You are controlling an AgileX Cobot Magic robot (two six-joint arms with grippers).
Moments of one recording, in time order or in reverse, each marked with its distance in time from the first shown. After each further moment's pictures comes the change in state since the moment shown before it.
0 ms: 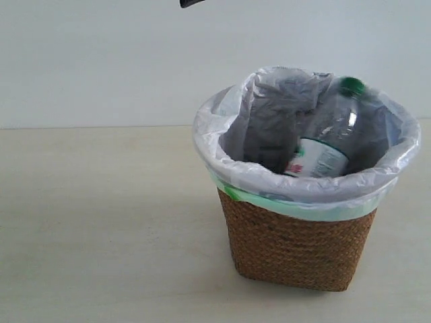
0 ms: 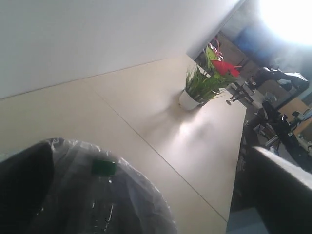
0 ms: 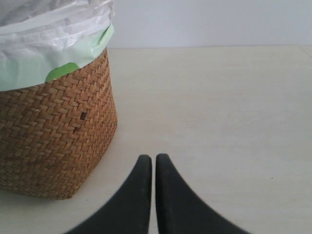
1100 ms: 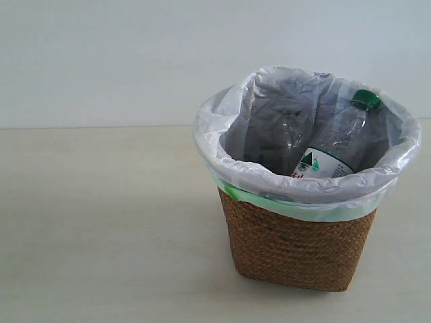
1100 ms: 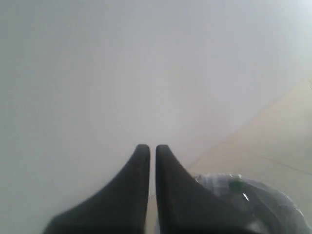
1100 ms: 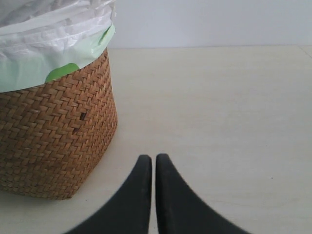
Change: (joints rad) left arm 0.000 -0.751 0.372 0.703 -0.292 -0.080; right arm 0.000 0.000 0.000 0.000 0.000 0.000
